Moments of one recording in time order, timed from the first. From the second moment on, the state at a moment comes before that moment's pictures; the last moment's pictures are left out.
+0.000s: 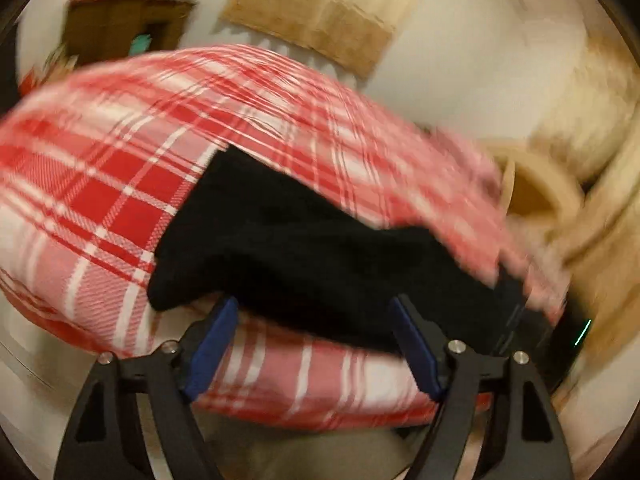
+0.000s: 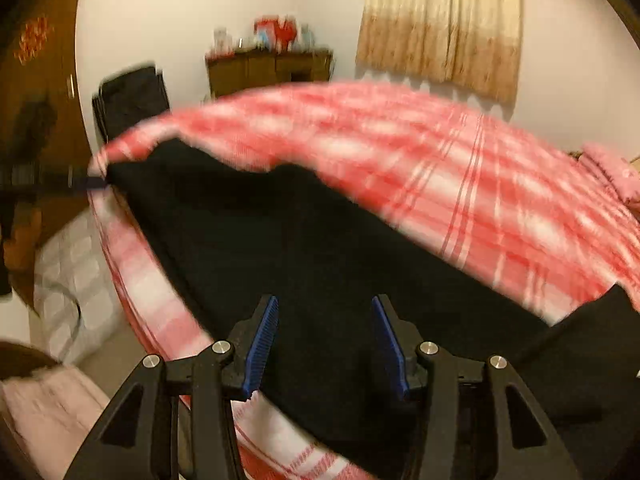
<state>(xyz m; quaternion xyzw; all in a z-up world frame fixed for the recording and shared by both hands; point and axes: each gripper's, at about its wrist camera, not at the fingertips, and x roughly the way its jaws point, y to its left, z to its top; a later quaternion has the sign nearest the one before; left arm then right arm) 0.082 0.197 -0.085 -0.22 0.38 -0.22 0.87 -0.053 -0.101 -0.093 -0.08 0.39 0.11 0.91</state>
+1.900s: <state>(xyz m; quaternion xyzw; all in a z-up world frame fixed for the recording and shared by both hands) 0.114 0.226 -0.100 -0.16 0.34 -0.21 0.90 -0.078 -0.108 -0.111 -0.10 0.38 0.10 0.91</state>
